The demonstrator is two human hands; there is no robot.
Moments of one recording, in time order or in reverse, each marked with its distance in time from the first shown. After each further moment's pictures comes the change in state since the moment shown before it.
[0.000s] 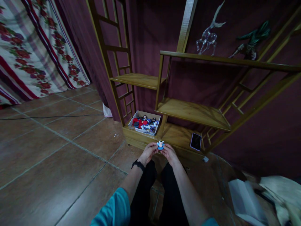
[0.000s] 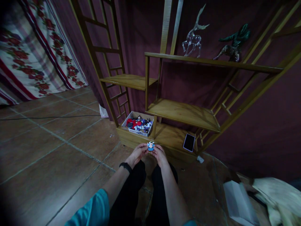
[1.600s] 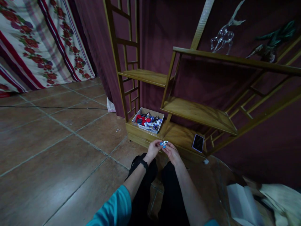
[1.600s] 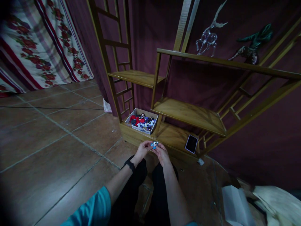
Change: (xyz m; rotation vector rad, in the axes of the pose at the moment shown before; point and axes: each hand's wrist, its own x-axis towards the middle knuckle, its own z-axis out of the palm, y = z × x) left_hand -0.007 -0.005 0.014 0.393 0.005 0.391; right_hand 0.002 0.003 -0.003 0.073 -0.105 -0.017
